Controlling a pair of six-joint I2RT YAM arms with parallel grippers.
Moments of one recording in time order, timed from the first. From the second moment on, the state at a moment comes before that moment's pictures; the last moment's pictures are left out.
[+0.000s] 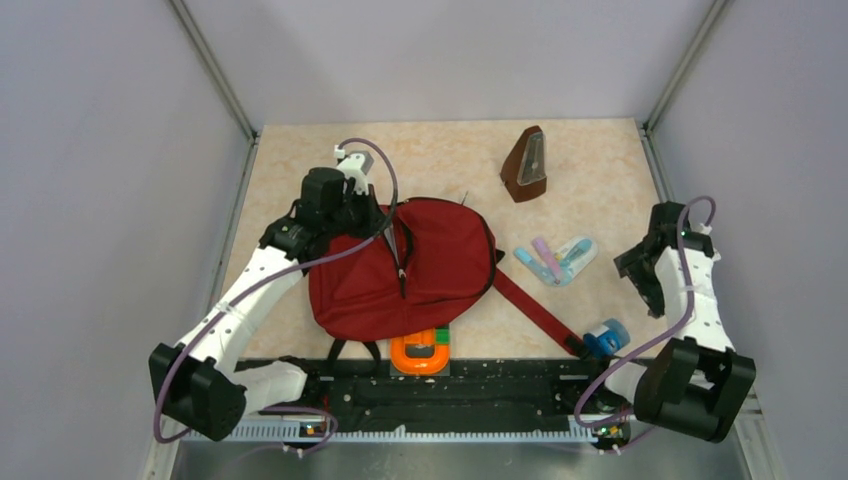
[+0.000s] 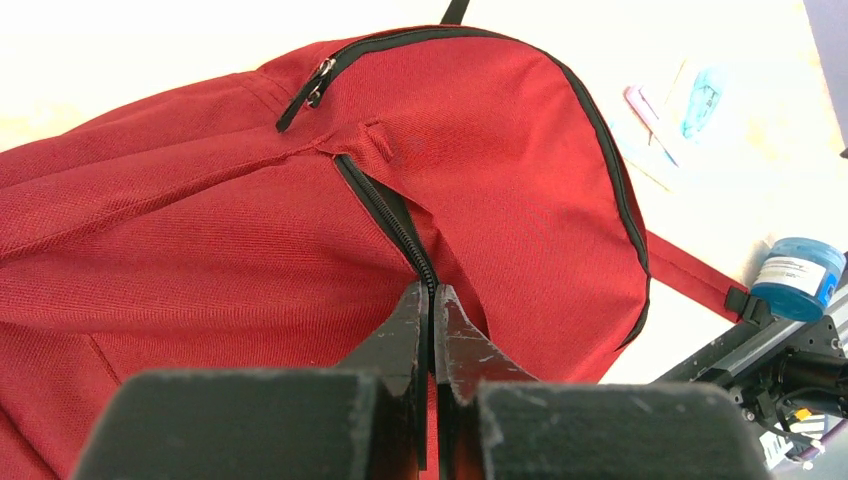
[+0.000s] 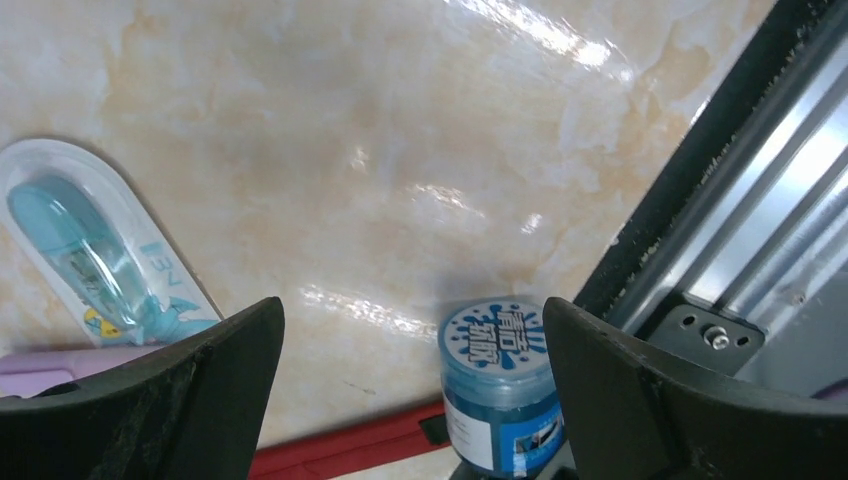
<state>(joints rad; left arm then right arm) -0.40 1.18 1.06 -0.45 0.21 -0.31 -0.28 1.17 0.89 -0.99 0.32 0.80</state>
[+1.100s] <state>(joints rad) -0.41 1.16 1.06 -0.46 0.20 -0.32 -0.30 1.06 0.55 -0.88 0.07 0.81</state>
